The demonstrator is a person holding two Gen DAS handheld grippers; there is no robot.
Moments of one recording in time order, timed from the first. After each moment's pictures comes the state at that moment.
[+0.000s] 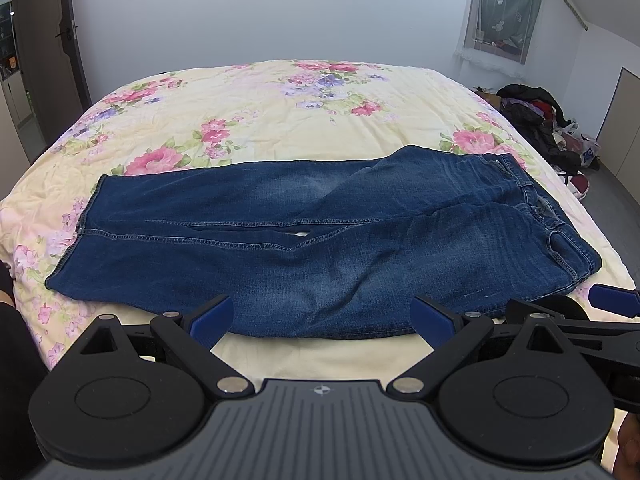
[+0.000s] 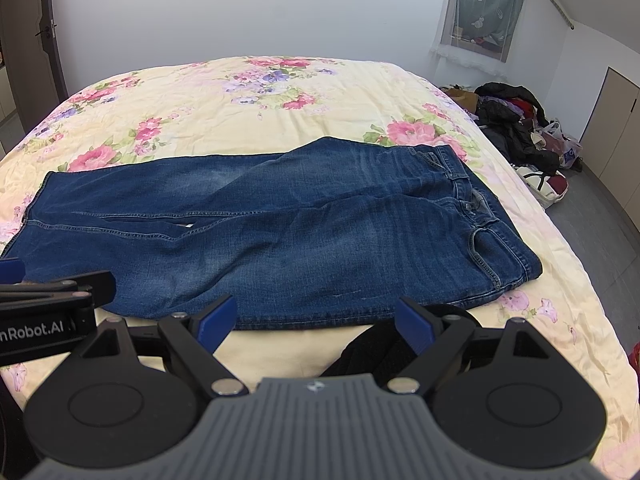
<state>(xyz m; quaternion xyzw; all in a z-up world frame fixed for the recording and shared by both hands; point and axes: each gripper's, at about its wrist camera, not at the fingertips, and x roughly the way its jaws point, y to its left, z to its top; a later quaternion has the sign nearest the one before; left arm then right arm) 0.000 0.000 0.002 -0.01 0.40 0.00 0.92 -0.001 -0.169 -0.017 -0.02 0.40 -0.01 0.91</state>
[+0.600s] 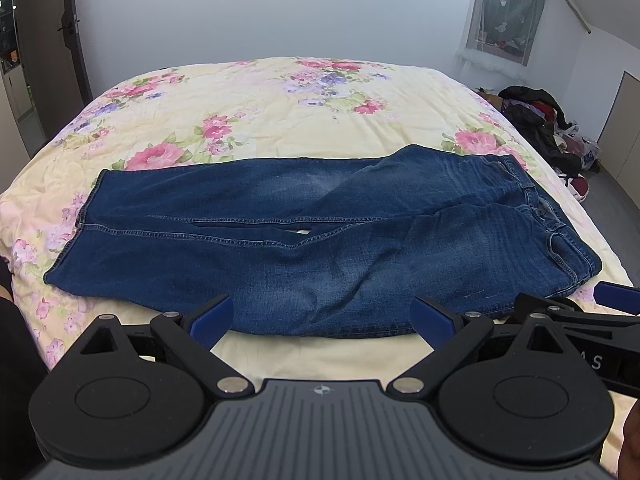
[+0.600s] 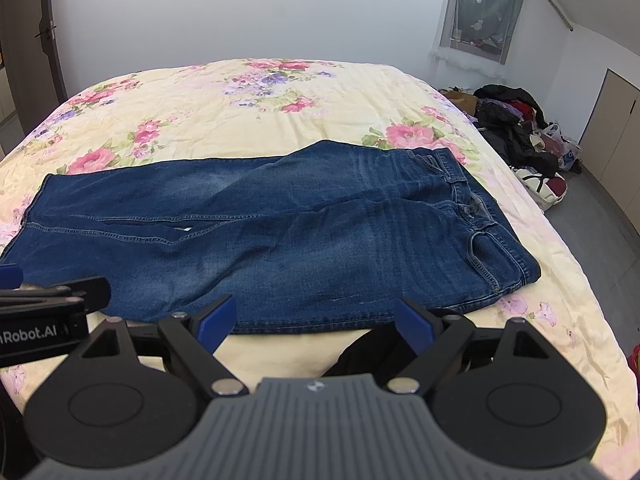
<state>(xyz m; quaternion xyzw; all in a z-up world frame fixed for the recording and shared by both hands) -0.004 -0.002 -0.005 -0.02 0.40 0.00 0.92 0.001 -0.172 -0.012 -0.02 0.40 -0.01 0.92</state>
